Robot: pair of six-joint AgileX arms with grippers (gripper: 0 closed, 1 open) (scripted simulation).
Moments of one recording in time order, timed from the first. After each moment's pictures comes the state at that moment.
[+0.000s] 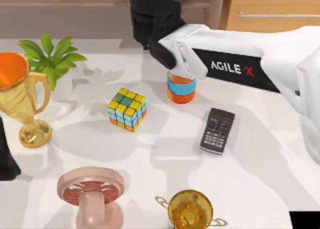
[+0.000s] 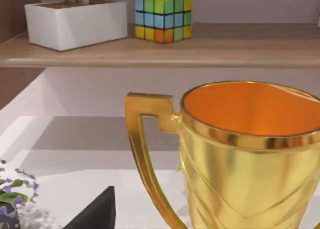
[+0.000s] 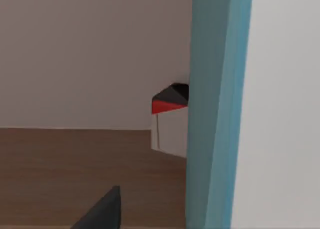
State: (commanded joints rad) left arm 0.00 0.00 0.00 0.00 0.00 0.00; right arm 0.69 2.41 1.88 0.53 0.73 -0.01
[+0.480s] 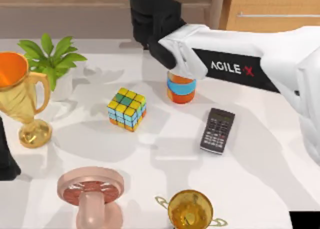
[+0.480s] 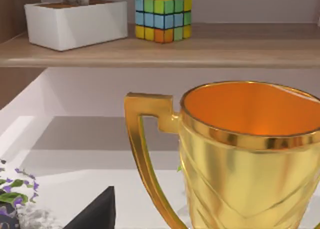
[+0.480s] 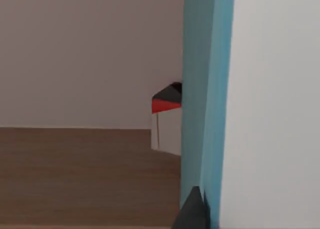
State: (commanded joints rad) left arm 0.00 0.00 0.00 0.00 0.00 0.00; right arm 0.69 2.41 1.88 0.53 0.73 -0.01
